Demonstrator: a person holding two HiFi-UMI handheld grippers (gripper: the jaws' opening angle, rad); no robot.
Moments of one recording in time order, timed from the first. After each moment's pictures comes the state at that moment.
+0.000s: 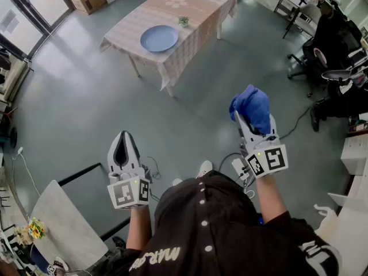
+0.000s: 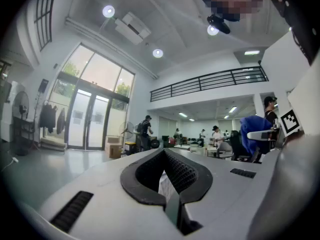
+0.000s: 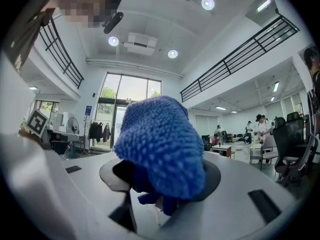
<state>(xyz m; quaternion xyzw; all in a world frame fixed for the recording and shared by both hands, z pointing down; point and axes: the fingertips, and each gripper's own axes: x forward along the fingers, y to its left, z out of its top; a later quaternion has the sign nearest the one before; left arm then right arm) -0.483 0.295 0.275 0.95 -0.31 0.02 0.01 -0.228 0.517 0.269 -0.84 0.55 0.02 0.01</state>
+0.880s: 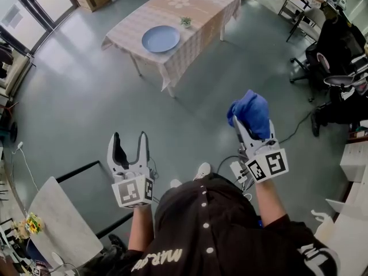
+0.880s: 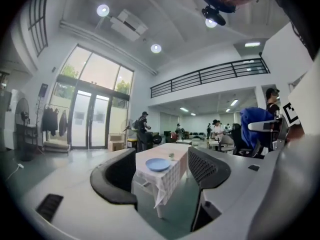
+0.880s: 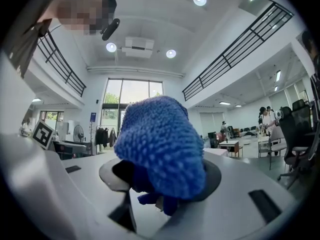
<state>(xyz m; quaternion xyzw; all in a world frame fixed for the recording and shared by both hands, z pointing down) -0.455 0.308 0.289 0.95 -0.30 0.04 -0.01 -0.218 0.517 0.270 -0.82 0.57 0.01 0.04</state>
